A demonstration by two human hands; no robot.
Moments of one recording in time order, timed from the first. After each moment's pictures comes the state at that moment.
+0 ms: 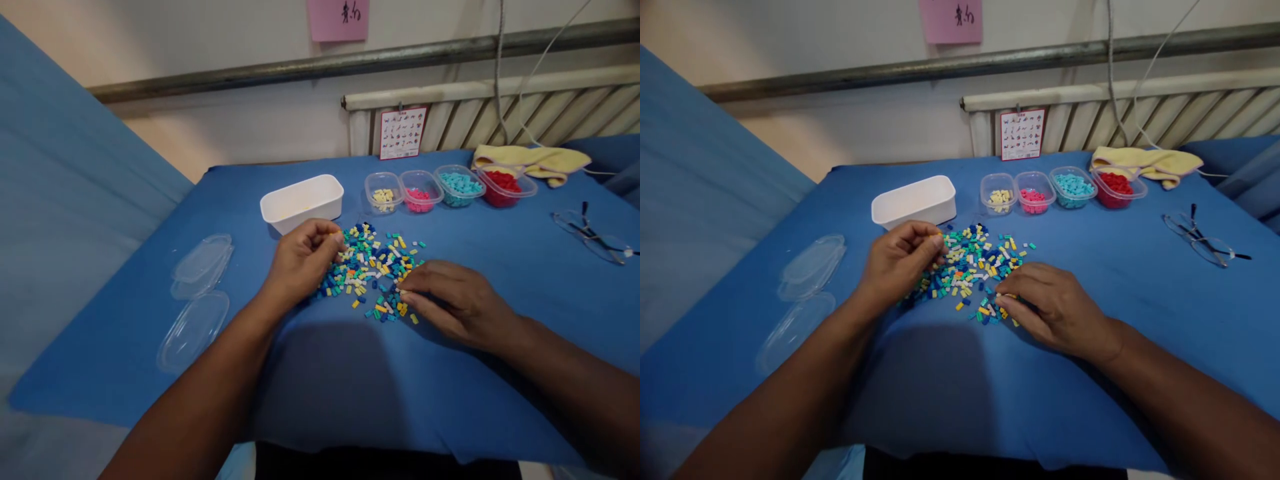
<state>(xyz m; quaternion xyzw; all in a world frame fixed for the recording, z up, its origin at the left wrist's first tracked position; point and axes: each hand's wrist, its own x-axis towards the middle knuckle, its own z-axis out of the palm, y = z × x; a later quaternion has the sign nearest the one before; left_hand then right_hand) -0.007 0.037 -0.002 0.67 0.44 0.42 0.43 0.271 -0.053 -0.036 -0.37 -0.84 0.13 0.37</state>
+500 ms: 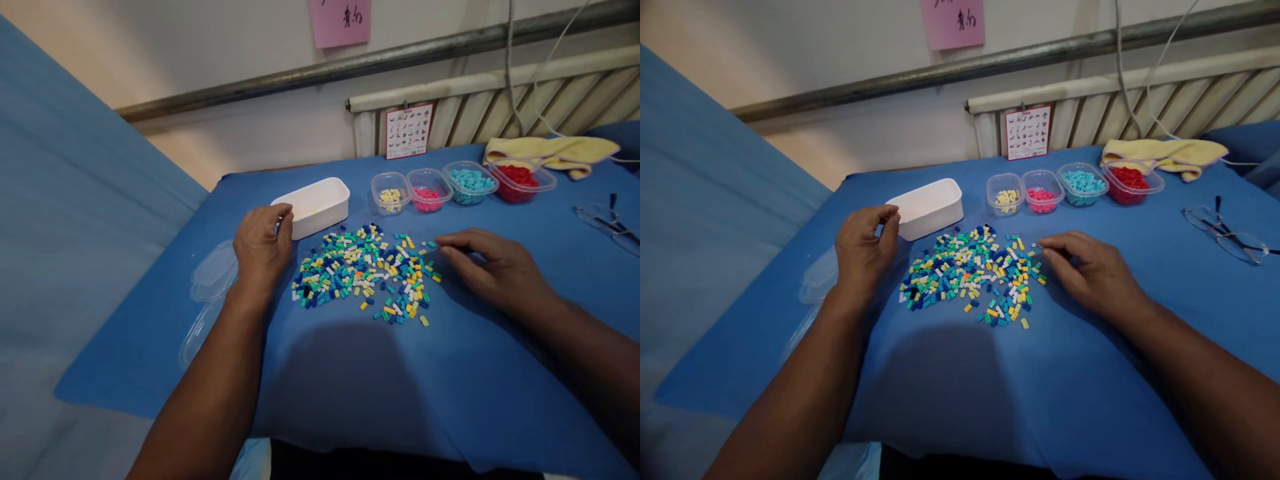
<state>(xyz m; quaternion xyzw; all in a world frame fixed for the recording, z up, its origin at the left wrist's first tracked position) -0.084 0.087 -0.009 0.77 0.51 0.37 -0.12 0.310 -0.024 -0.050 -0.52 -0.74 0.09 0.42</state>
